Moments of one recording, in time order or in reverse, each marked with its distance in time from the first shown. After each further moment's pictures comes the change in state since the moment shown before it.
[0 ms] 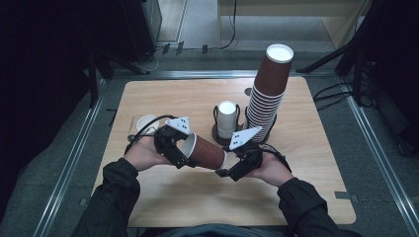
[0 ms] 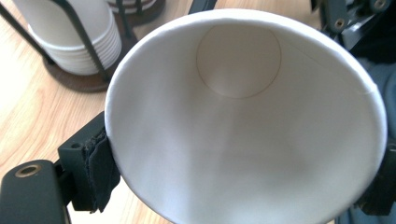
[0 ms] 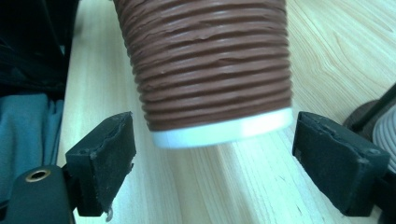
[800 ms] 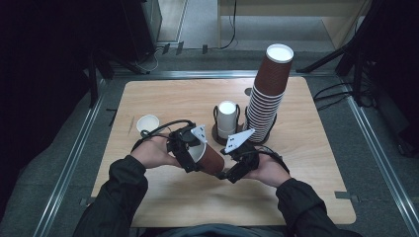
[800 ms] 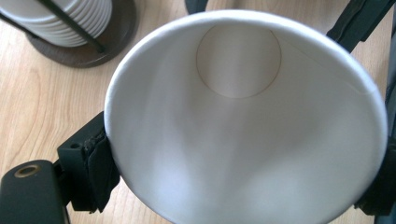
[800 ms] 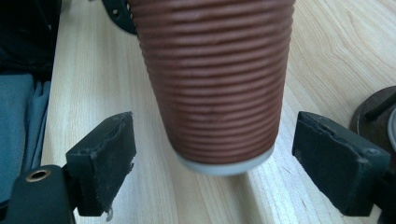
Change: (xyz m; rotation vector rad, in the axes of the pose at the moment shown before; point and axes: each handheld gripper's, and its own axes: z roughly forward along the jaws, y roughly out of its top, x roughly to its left) left arm -0.007 0.021 0.035 0.239 0.068 0.105; right arm 0.001 -0.003 0.014 0.069 0.003 -0.014
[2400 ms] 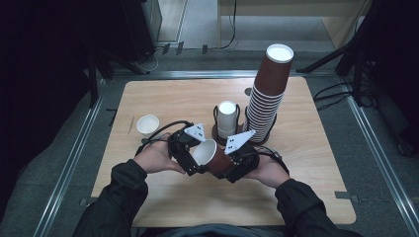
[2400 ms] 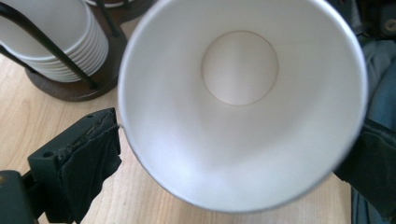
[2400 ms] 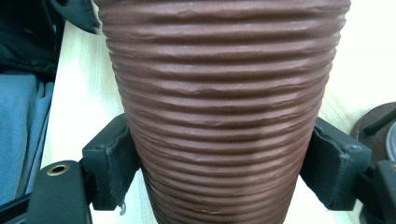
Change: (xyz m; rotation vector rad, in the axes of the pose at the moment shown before) left arm -0.008 -0.007 -0.008 -0.195 -0.032 -0.060; right arm 0.003 0.002 -0.002 -0.033 -0.010 -0.048
